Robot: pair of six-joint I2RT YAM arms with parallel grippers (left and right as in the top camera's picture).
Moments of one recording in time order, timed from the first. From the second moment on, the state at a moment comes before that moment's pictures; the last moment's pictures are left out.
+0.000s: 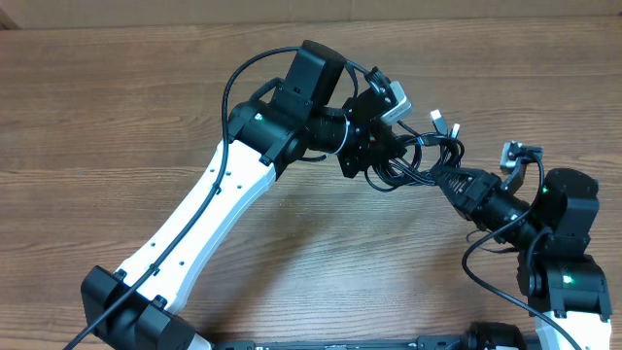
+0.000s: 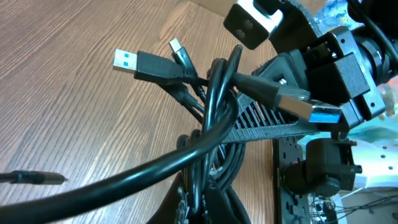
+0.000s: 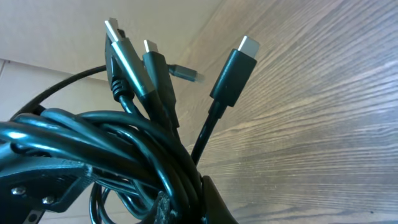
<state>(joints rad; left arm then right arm) -0.58 1.68 1.64 -0.74 0.81 0.24 -0.10 0.80 0.73 -0.49 -0.74 0.80</state>
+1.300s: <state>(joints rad) -0.78 1.68 1.64 -0.69 0.53 0.23 -0.10 0.86 0.73 -0.75 -0.66 0.93</state>
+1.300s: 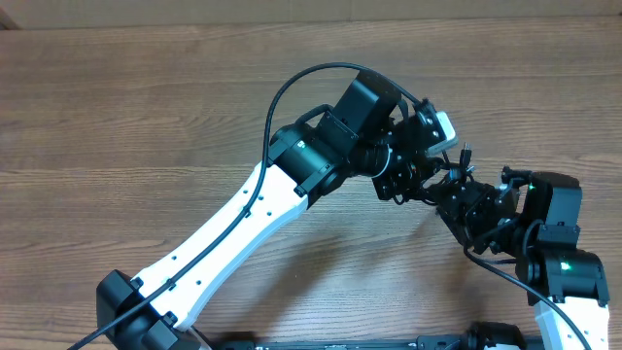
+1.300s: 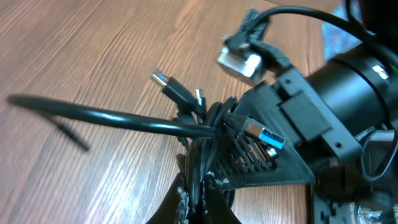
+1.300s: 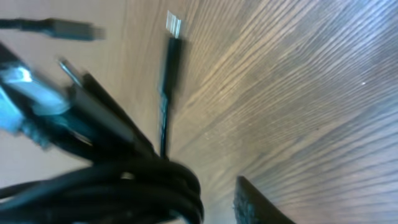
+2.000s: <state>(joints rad) -0.50 1.68 1.64 -0.90 0.88 0.30 -0.10 0.86 0.73 -0.69 -0.61 0.73</state>
